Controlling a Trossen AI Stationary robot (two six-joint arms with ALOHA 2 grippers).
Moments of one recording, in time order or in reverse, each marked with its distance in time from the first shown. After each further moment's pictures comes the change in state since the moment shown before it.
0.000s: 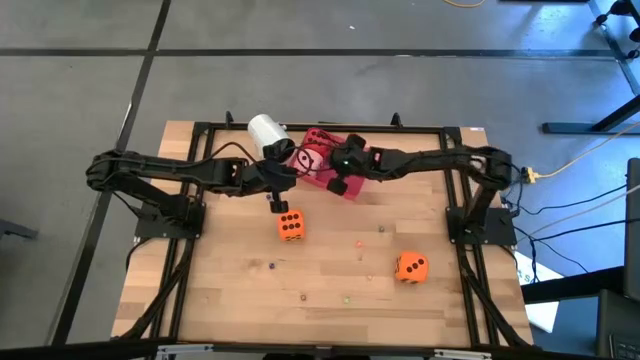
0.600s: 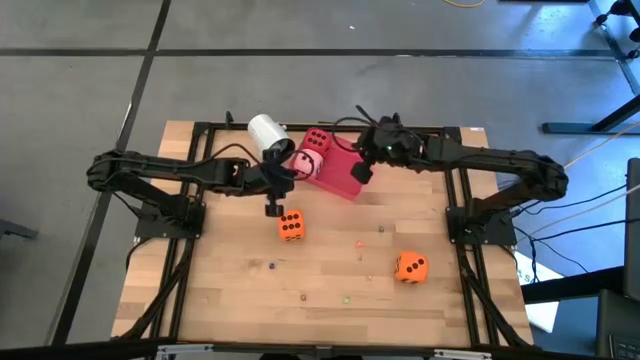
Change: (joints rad) left arm 0.014 0.012 0.000 -0.090 0.079 -0.025; right arm 0.010 -0.391 0.000 -0.231 -0.009 0.142
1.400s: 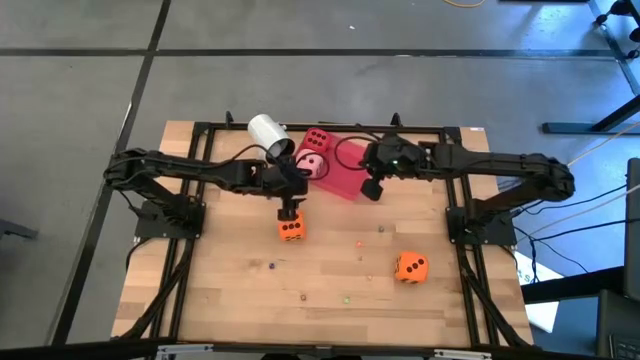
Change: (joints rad) left arm 0.039 0.156 0.016 0.114 0.154 -0.014; right arm 0.099 -0.075 0.000 -0.190 -0.033 0.042
